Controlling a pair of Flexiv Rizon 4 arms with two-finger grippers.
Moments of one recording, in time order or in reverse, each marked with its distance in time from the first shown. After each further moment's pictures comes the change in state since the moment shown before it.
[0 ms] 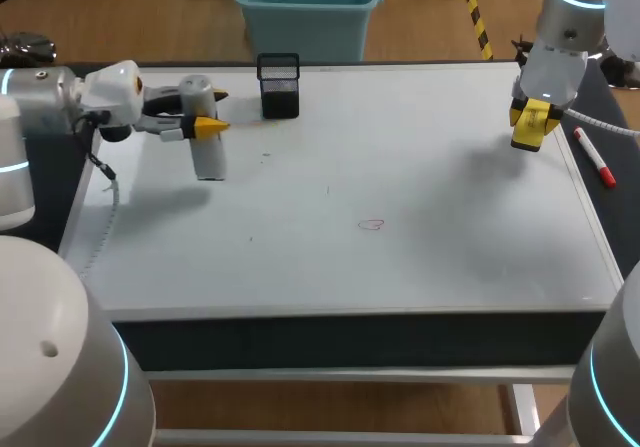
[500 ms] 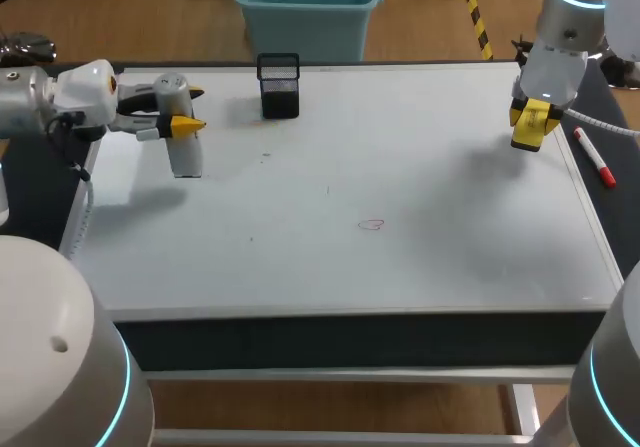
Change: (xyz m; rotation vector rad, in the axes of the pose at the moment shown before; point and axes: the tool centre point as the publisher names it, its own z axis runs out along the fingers) left arm -0.001 -0.006 -0.032 -0.019 -0.035 0.037; right arm 0.000 0.000 0.000 0.000 0.000 0.000
